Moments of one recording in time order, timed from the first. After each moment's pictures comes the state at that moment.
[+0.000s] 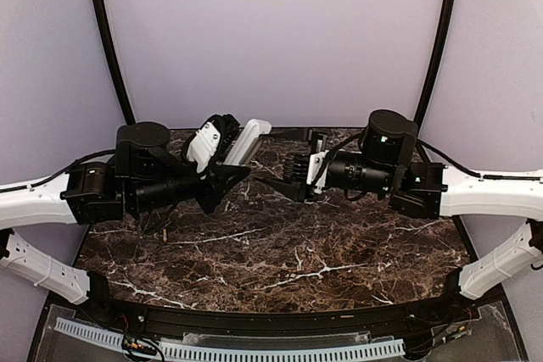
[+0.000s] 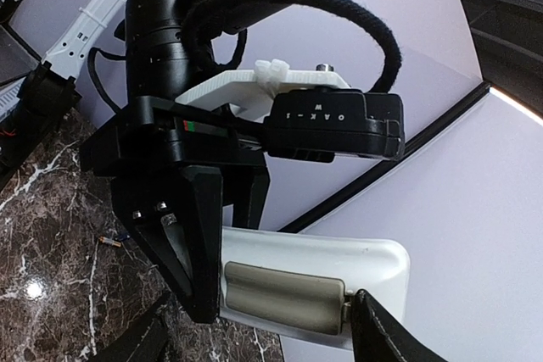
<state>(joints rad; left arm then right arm) -1.17 1.14 1.04 -0.20 -0.27 0.07 1.10 1.32 1.01 0.35 -0.28 -0.91</state>
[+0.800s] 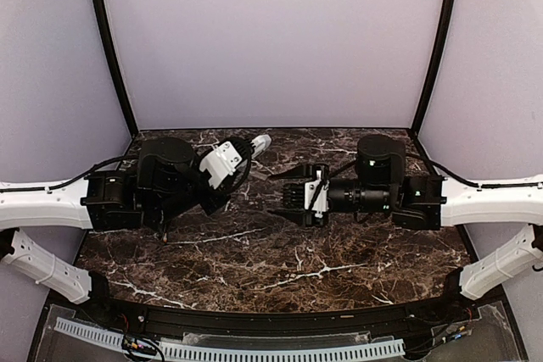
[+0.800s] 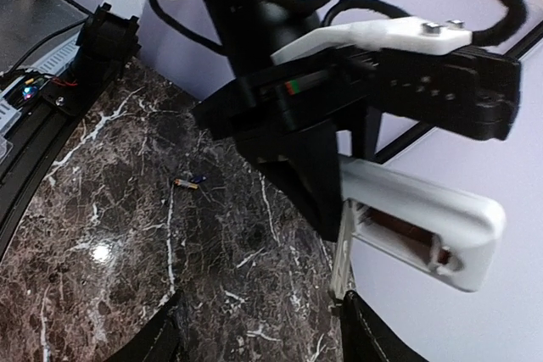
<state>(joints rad) -1.19 1.21 0.99 -0.18 -0.57 0.36 1.10 1.29 0.91 0.20 -0.27 -0.85</state>
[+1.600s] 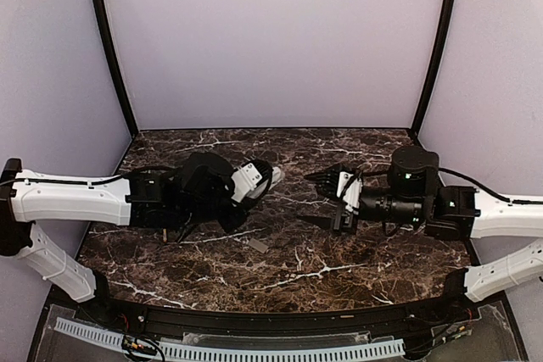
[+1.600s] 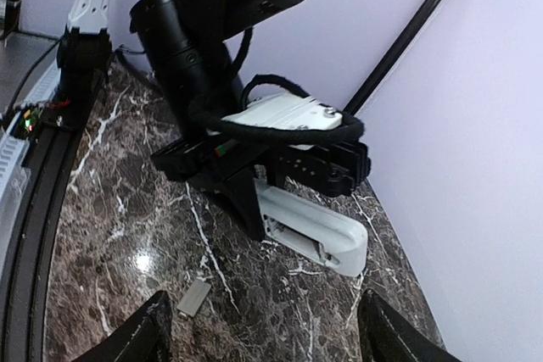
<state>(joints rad) -1.10 1.42 1.00 -0.24 -0.37 0.12 1.11 1.06 0.75 0.08 -0.12 -0.56</state>
